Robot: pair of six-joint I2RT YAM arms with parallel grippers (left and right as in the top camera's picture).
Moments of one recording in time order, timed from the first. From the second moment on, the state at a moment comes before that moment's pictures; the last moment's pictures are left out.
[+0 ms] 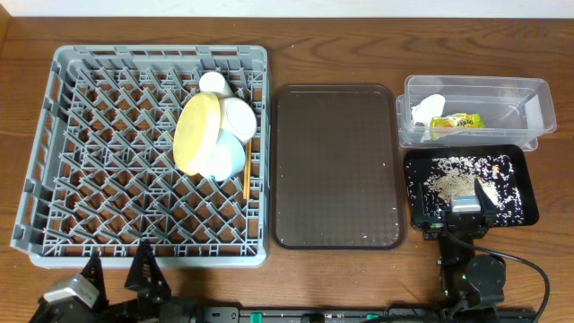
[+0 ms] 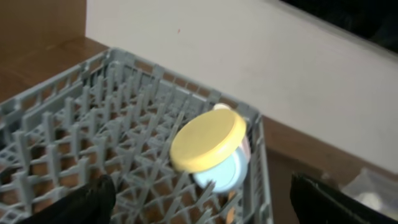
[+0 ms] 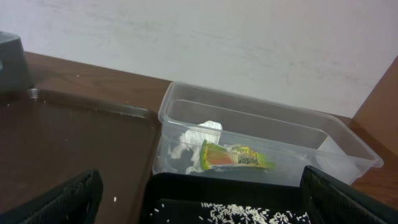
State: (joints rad) left arm -0.17 0.01 0.91 -1.08 -0.27 -0.45; right arm 0.13 0.01 0.01 -0.06 0.13 -0.18
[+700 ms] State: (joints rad) left arm -0.17 0.01 0.33 -0.05 -0.21 -0.49; right arm 0.13 0.01 0.01 -0.06 0.13 -0.18
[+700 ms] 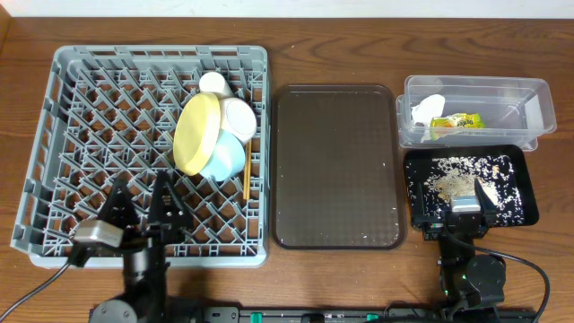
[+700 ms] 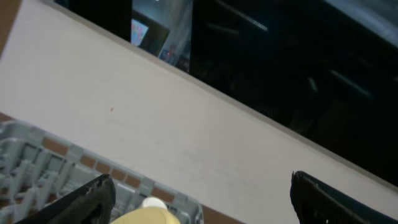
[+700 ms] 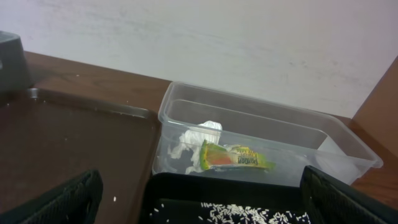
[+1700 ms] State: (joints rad) left arm -0.17 0.01 0.01 -0.02 -0.18 -0.49; right arm 0.13 0.01 0.01 -0.06 0.13 -0.18
